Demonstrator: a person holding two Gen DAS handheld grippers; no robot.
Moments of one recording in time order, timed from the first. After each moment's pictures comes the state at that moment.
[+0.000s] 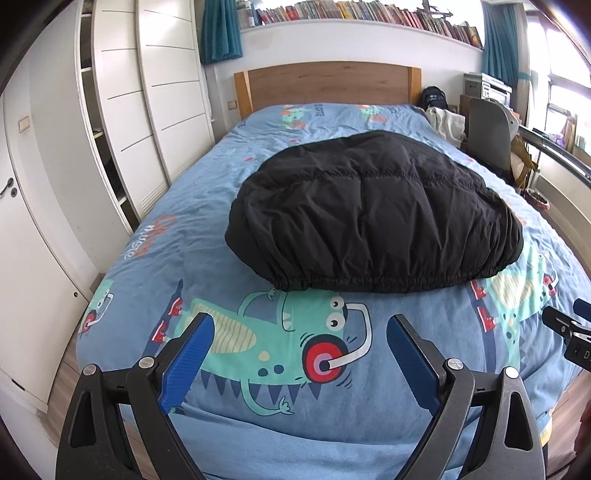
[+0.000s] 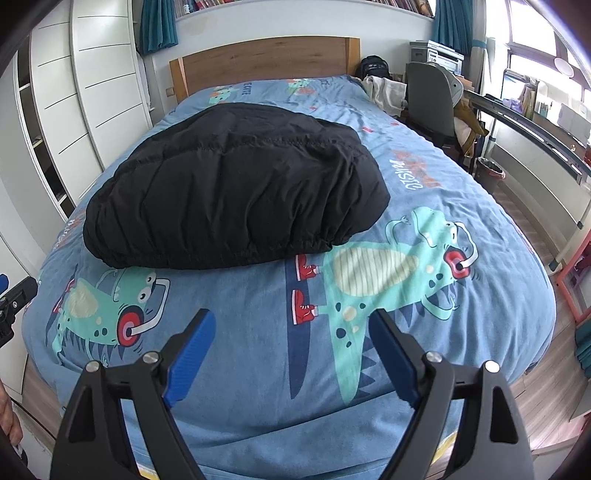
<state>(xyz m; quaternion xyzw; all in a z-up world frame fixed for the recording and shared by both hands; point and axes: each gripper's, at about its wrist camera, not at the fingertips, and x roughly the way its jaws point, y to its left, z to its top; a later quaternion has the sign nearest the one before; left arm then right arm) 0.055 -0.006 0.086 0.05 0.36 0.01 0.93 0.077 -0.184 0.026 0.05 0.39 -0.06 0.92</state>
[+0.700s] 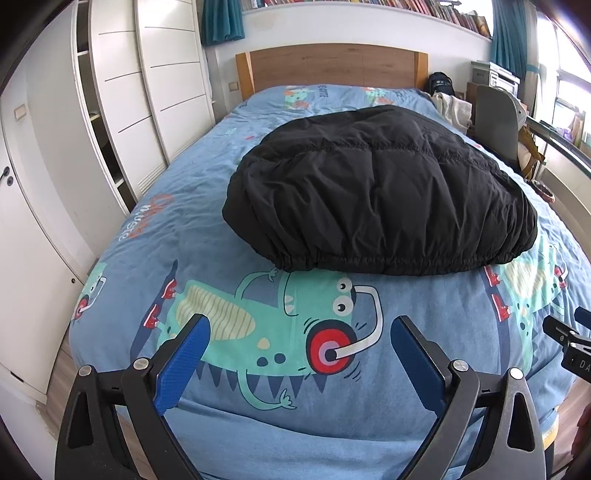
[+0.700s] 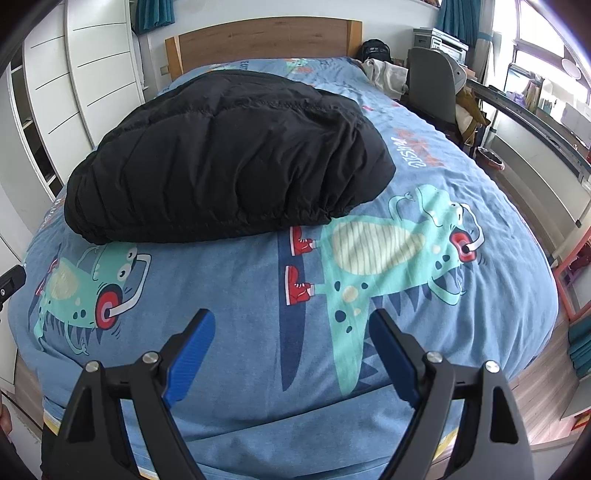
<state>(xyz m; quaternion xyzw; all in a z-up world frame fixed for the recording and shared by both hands) 0.073 0.004 0.057 0.04 0.39 0.02 0.92 0.091 -0.187 -0.009 0.04 0.43 -0.07 0.90</state>
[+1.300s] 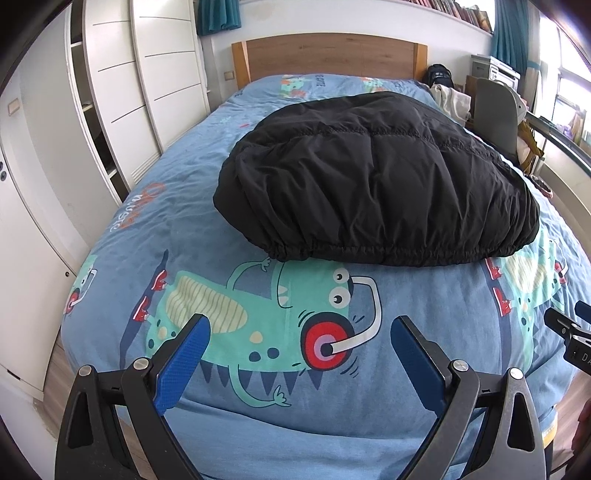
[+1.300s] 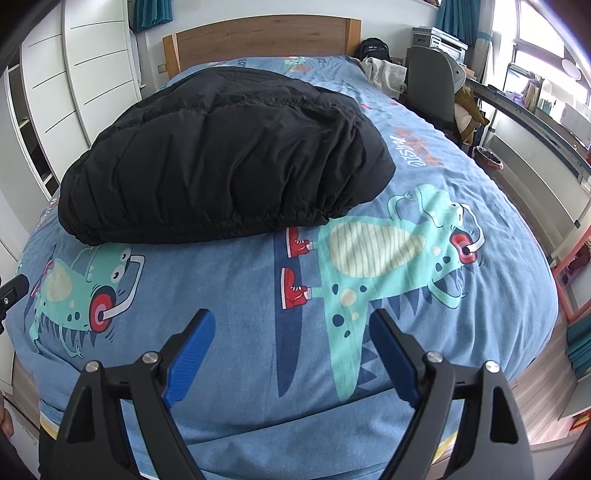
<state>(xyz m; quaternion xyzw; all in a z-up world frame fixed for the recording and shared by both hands) 0.081 0.005 0.046 0.04 0.41 0.01 0.91 0.097 -0.188 -0.013 0.04 0.43 -0.07 0.90</state>
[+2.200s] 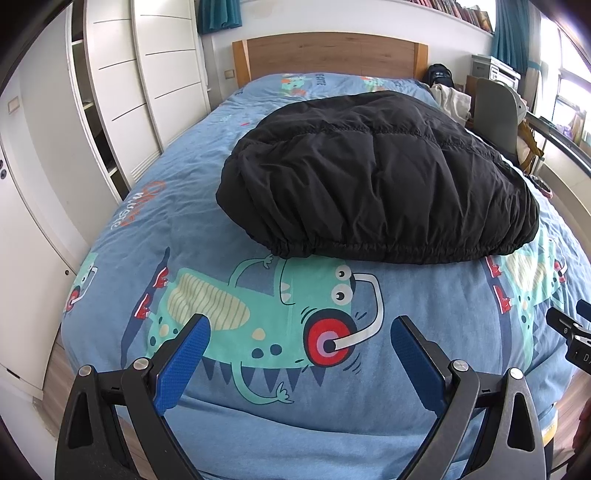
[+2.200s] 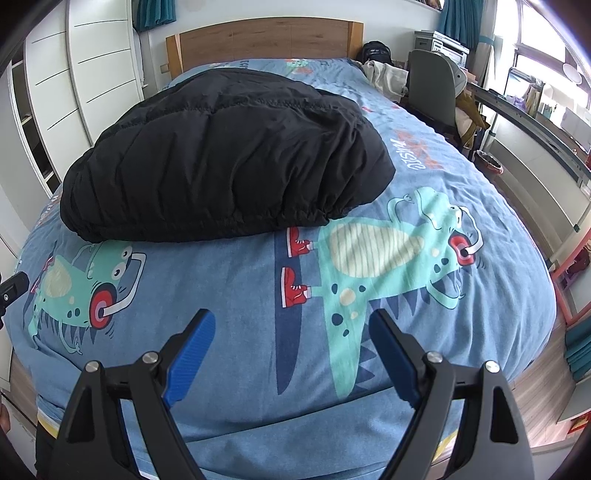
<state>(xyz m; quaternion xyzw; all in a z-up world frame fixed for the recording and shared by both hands) 0.079 0.009 0.046 0.04 0.41 0.01 0.91 0.093 -0.189 -0.013 0.04 0.42 -0.07 0.90</state>
